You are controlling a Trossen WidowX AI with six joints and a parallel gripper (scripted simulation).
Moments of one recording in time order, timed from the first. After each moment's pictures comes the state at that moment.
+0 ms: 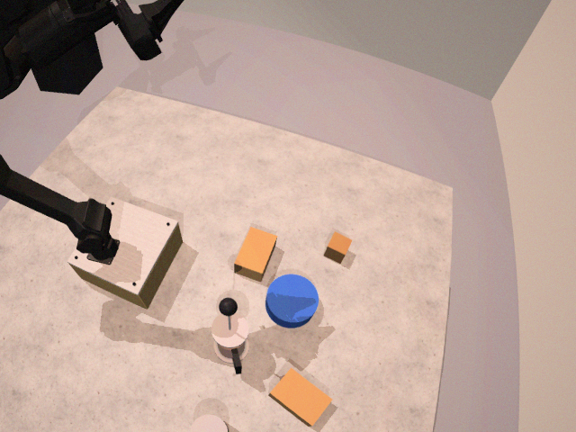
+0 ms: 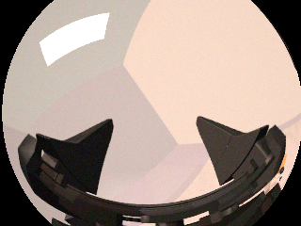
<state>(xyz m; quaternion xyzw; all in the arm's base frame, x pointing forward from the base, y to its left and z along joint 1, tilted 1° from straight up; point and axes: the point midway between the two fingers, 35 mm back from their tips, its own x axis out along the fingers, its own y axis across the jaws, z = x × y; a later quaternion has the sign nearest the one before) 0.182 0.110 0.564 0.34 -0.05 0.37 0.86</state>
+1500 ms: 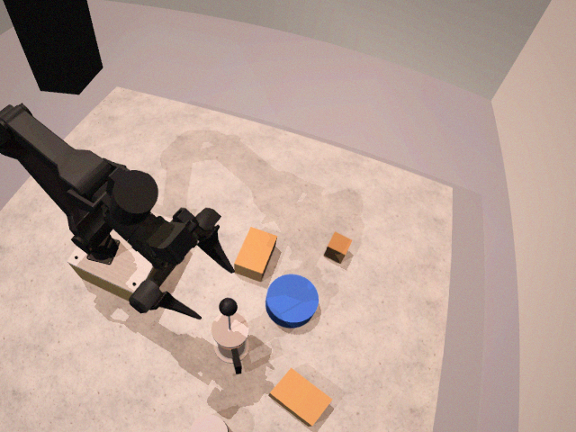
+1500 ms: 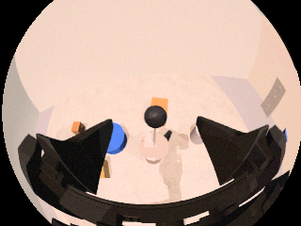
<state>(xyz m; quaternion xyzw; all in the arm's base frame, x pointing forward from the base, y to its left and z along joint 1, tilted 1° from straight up) 0.290 -0.103 0.208 0.04 0.25 -0.17 0.95</state>
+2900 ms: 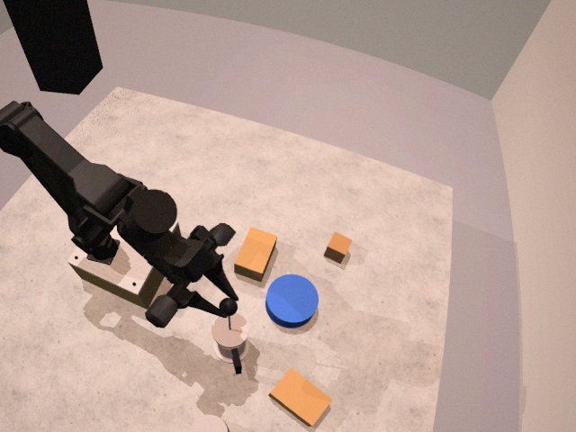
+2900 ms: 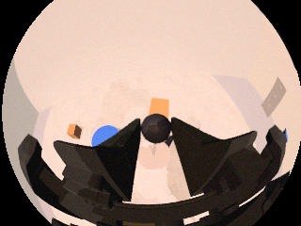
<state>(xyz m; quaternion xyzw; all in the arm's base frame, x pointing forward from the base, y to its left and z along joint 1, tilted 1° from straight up) 0.314 -0.113 0.189 0.04 0.25 -0.17 0.95</state>
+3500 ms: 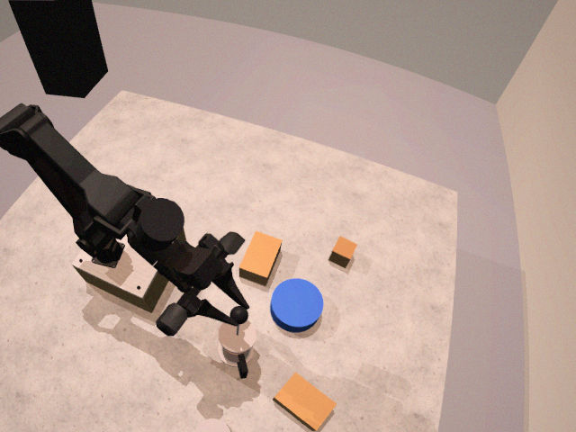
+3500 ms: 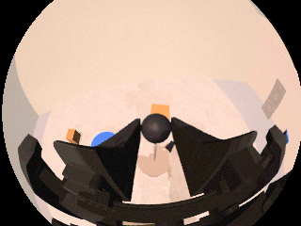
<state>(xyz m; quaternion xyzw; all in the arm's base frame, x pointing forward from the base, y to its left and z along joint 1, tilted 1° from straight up) 0.323 -0.116 0.182 0.04 0.23 -0.17 0.96</state>
